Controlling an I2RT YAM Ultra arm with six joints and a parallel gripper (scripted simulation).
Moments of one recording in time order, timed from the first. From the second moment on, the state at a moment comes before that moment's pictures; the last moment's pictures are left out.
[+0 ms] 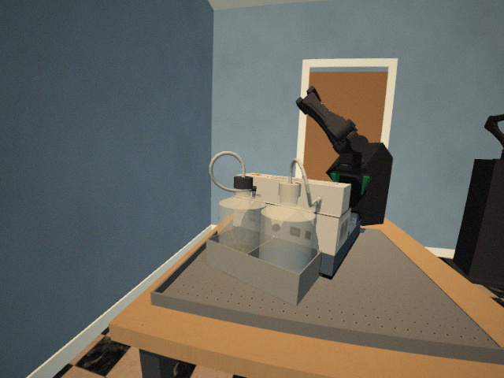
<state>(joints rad) 1.66 1.54 0.86 -0.43 0.77 0.36</state>
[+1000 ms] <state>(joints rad) 1.61 1.54 1.21 -0.74 0.75 0.30</state>
